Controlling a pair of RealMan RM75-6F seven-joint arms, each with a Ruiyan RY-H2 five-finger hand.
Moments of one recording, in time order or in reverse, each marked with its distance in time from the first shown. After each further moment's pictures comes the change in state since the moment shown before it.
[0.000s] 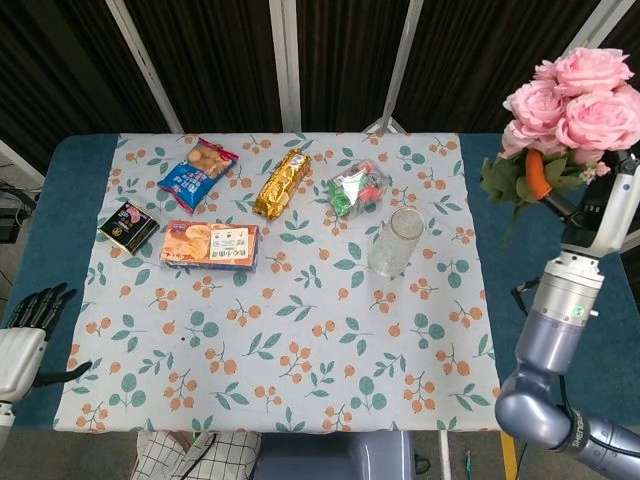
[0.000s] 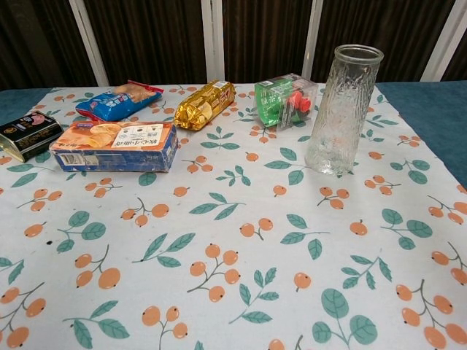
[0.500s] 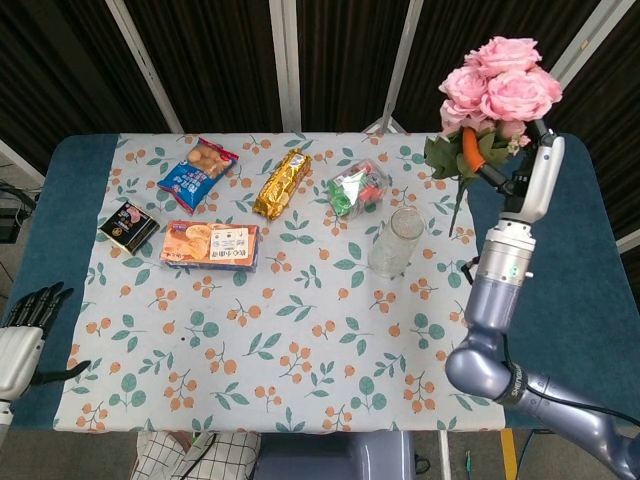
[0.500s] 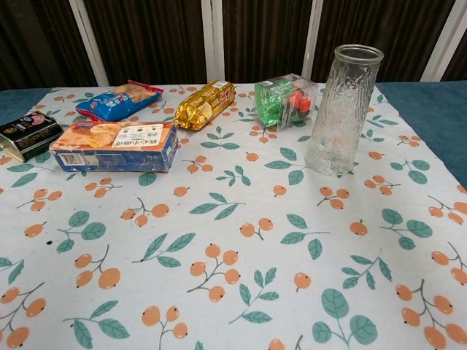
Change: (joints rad) left arm -0.002 0.007 -0.004 -0.003 -0.021 -0.011 -0.012; right arm 0.218 -0.173 -0.027 0.292 0.070 -0.048 0.007
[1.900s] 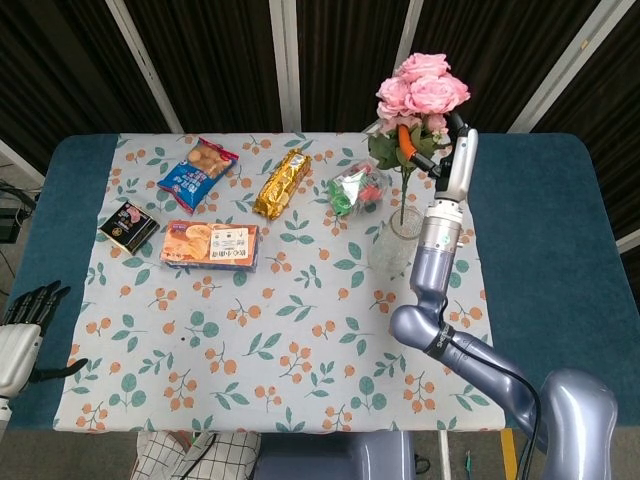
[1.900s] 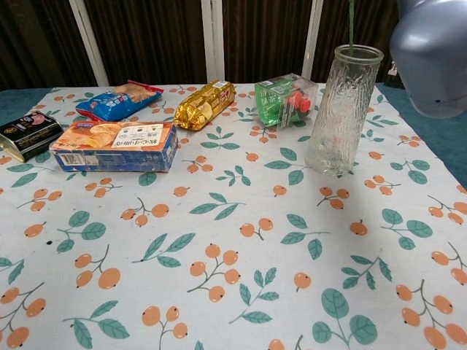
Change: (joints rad) left arm -0.009 0.006 -0.007 -0.001 -0.032 -0.027 -0.001; right arm 0.257 -0.258 -0.032 0.566 0.045 -0.149 0.193
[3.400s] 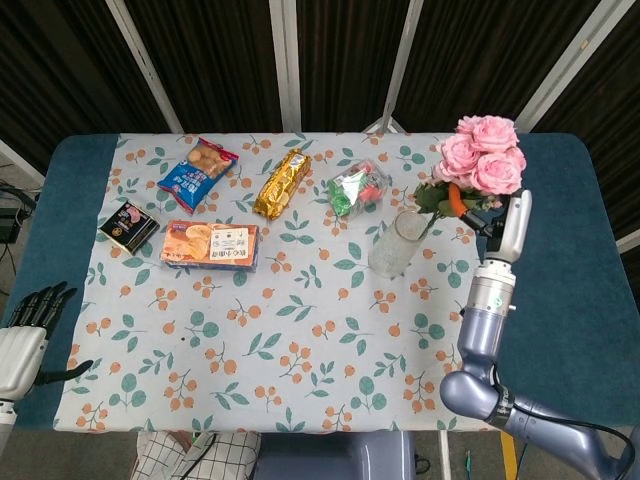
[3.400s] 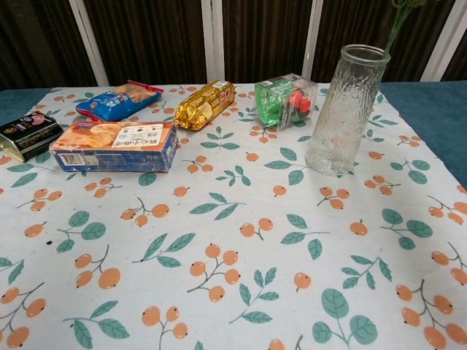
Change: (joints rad) left arm 0.008 -0.019 0.007 -0.002 0.040 0.036 0.018; right arm -0.371 0.191 -0.148 -0.567 -0.008 0.186 -0.185
